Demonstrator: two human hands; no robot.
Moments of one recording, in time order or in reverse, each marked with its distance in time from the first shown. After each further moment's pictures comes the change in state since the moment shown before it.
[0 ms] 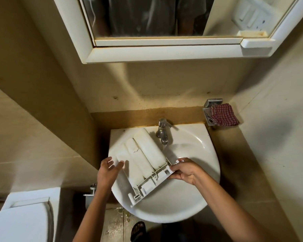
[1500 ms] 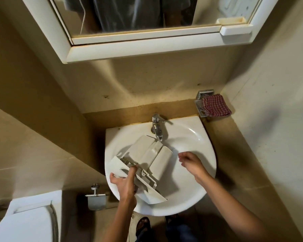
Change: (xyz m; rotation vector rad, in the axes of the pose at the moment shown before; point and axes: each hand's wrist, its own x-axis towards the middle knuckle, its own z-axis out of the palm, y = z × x) left_hand -0.071 -0.007 0.064 -0.457 0.031 -0.249; right_hand 0.020 0.031 -0.050 -0.338 0.284 -0.346
